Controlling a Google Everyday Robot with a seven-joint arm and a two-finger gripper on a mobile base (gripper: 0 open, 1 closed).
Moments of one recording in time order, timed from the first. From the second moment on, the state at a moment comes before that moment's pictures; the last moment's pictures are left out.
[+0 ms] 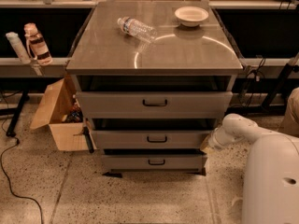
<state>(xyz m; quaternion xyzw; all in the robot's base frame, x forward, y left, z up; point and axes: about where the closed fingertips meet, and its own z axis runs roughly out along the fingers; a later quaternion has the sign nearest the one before) 0.656 -0.283 0.369 -0.56 0.81 0.07 0.18</state>
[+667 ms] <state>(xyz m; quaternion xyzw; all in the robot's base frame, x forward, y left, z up) 0.656 -0.283 0.369 -0.56 0.80 0.07 0.18</state>
